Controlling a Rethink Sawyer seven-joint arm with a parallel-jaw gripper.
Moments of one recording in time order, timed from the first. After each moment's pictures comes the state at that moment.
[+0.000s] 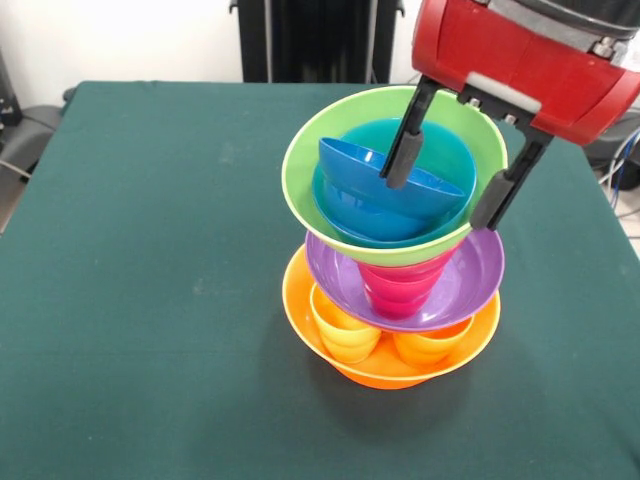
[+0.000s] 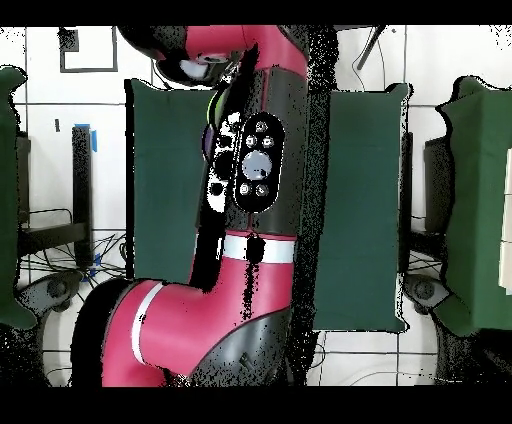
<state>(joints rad) -0.02 -0.12 -0.42 0.24 0.14 1.38 2.11</state>
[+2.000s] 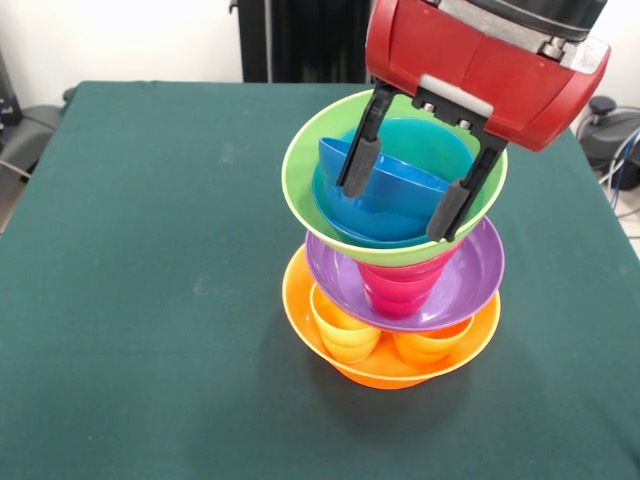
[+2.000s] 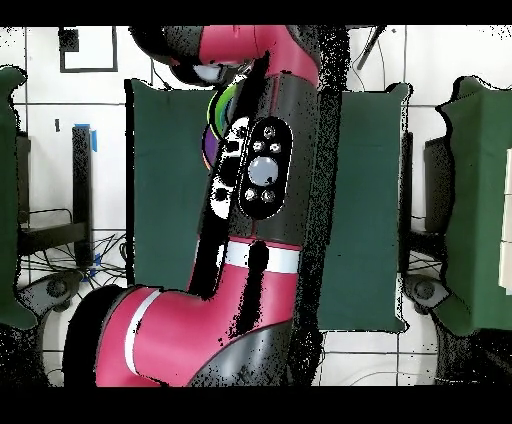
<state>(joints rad) -0.02 -0.17 -0.42 0.34 0.12 1.25 2.11</state>
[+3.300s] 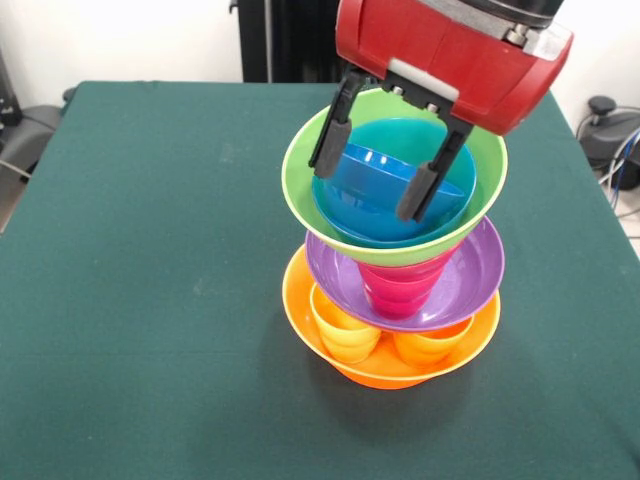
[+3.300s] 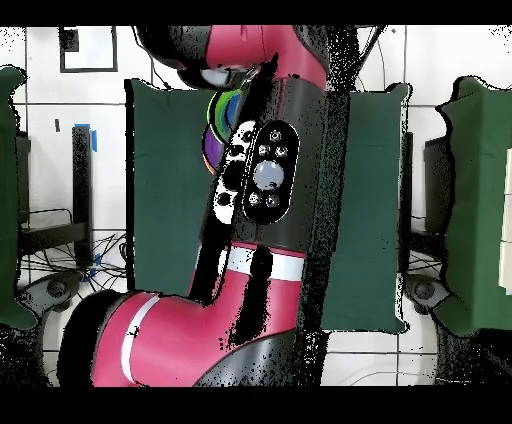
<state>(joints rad) -0.02 -0.21 -0.42 0.41 0.09 1.25 2.07</state>
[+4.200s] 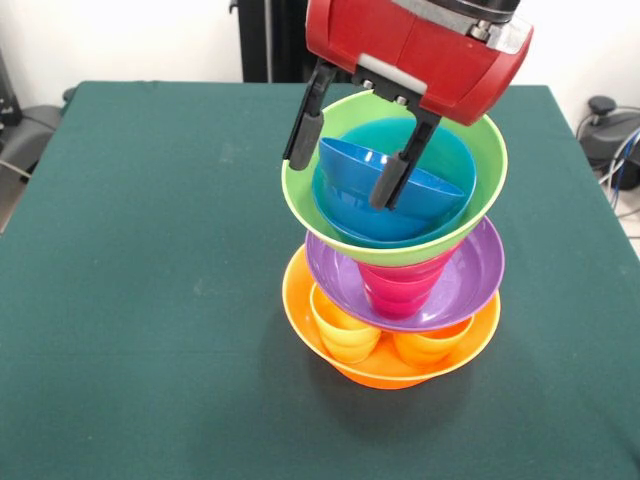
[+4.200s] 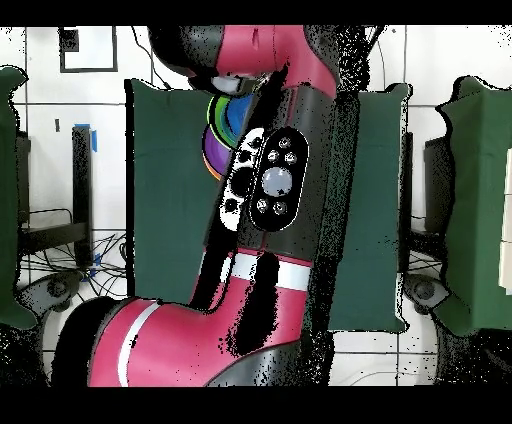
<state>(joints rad) -0.03 -0.24 -0.40 0.49 0.08 1.21 1.99</state>
